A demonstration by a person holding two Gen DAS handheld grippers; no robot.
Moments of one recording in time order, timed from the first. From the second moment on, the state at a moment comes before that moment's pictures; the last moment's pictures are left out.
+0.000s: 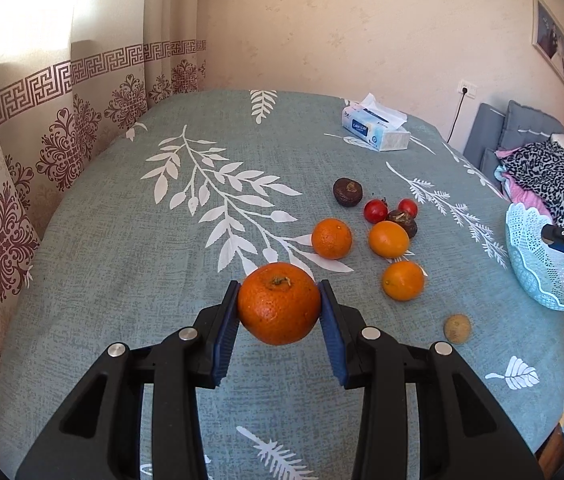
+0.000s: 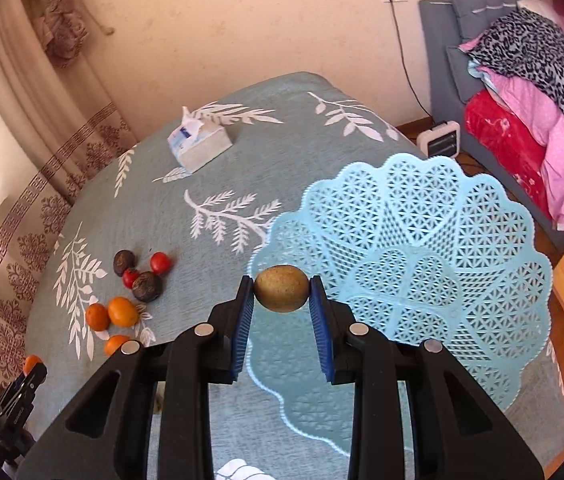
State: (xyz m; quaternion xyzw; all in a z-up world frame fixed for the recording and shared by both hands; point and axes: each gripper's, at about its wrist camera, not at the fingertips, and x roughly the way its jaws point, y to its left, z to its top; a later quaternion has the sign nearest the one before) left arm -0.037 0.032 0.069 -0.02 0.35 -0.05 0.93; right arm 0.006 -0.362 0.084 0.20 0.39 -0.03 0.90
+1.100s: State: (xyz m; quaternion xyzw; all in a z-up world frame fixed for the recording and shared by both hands) left arm -0.015 -0.202 0.100 0.07 0.38 -0.27 0.88; right arm -0.068 -0.457 0.172 0.24 0.21 -0.16 0.93
